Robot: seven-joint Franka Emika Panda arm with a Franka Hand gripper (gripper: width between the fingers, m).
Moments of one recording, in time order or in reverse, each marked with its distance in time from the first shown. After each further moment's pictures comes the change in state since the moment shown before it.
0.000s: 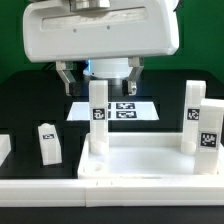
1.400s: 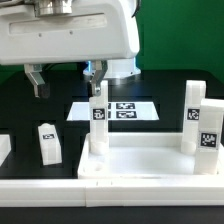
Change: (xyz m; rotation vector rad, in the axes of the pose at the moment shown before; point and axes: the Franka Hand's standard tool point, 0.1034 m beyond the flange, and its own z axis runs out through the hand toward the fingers) arm 0.017 0.055 0.002 -0.012 -0.030 -0.264
